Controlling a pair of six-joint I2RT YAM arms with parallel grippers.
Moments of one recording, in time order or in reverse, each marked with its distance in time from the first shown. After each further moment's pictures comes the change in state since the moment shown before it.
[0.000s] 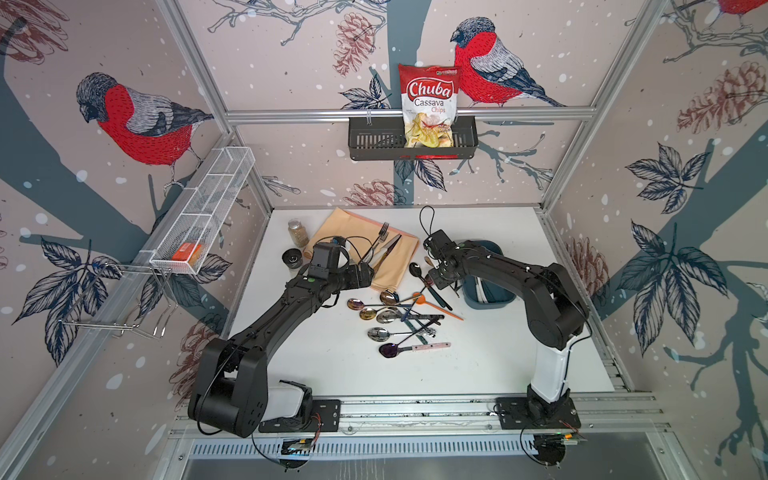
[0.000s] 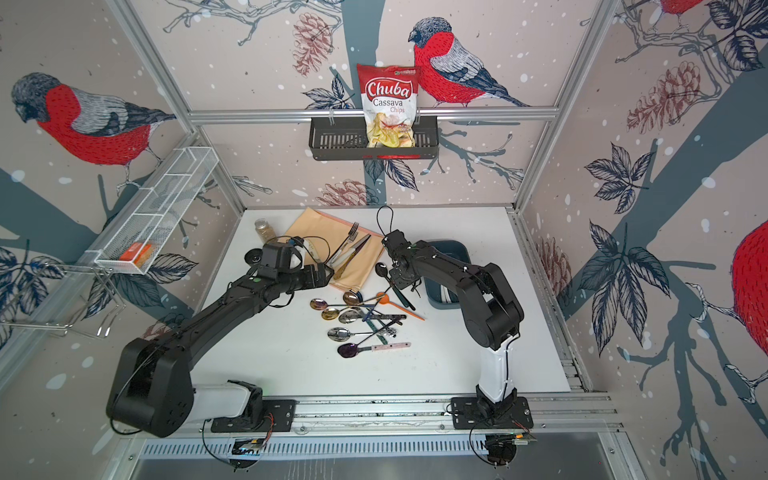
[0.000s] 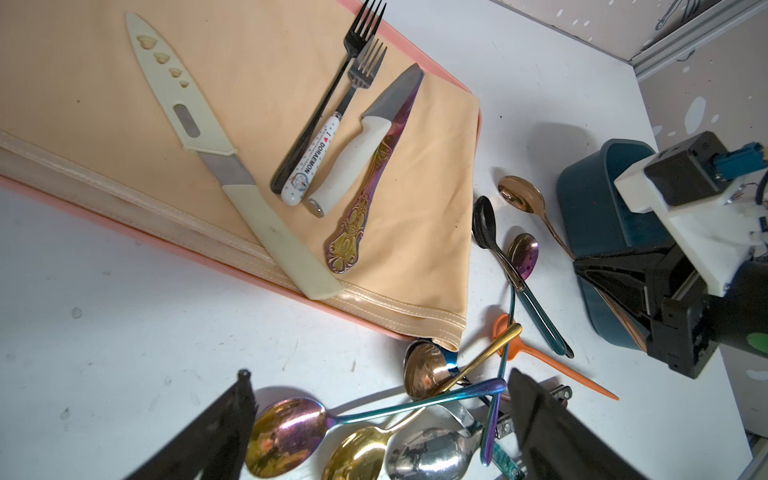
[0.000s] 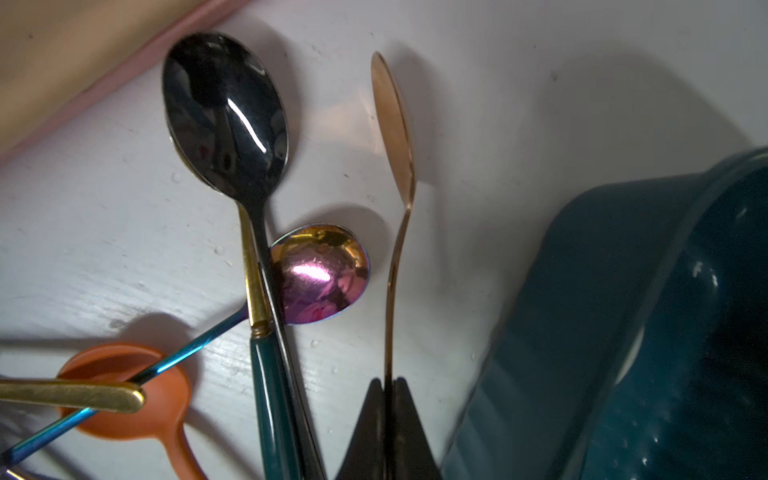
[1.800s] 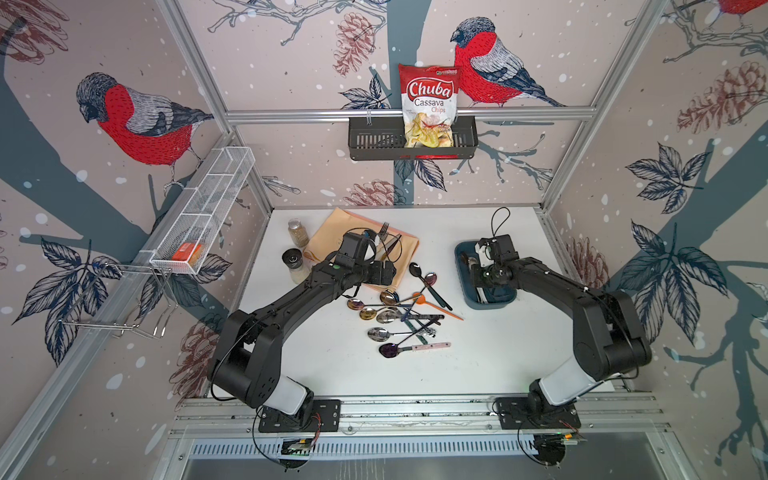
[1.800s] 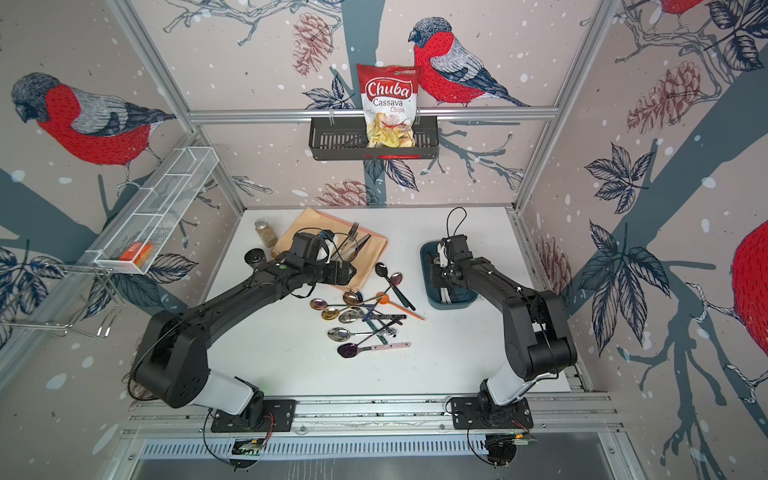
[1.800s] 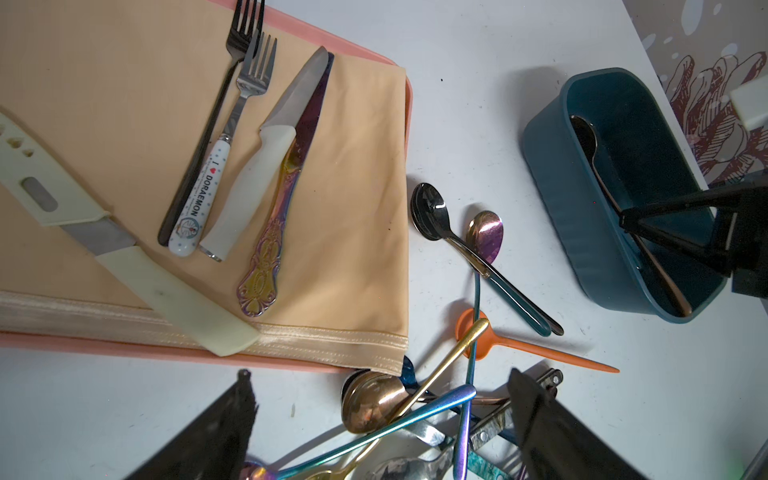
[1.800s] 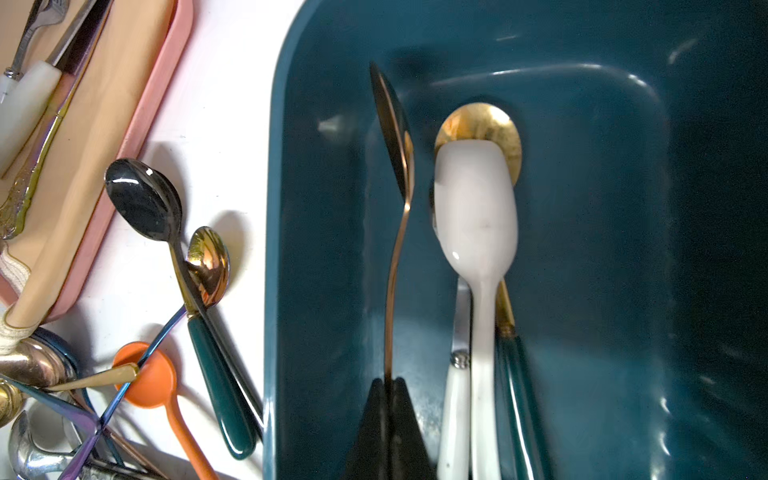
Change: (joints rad) left arm -0.169 0.156 0.176 -0.059 -0.063 0.095; right arm -0.362 -0.309 -0.443 0.334 -0.375 0.212
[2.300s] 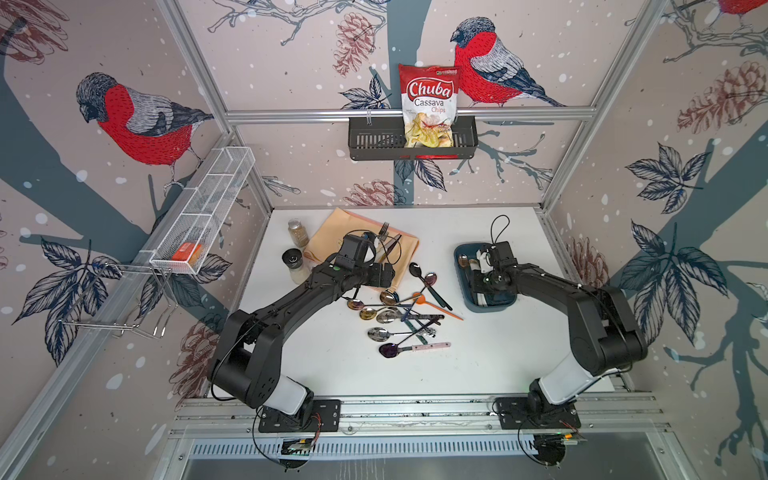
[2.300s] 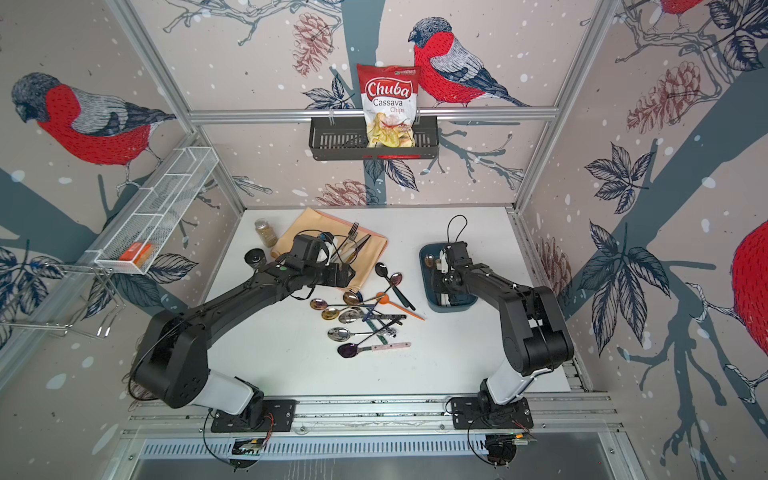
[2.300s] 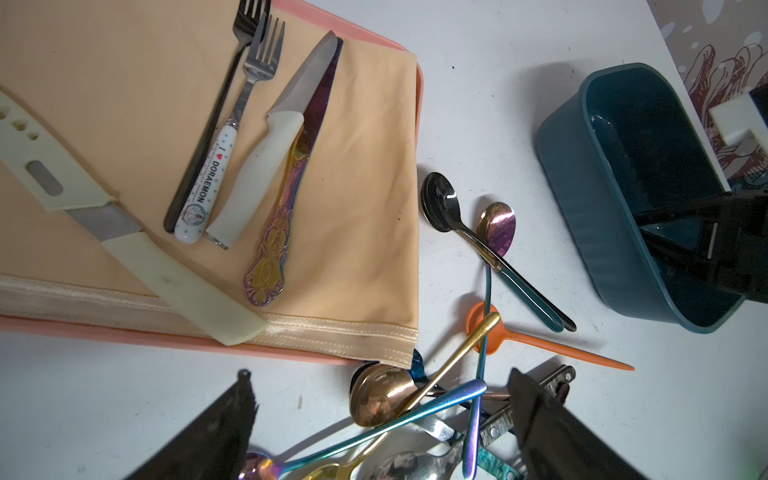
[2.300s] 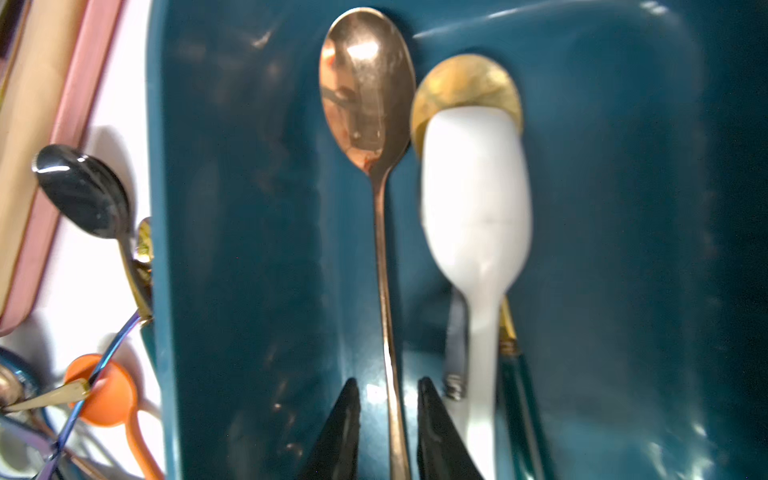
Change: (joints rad) left arm 0.000 -0.003 -0.017 0.000 -0.016 0.000; right arm -0.013 0.016 -0.050 0.041 0.019 0.042
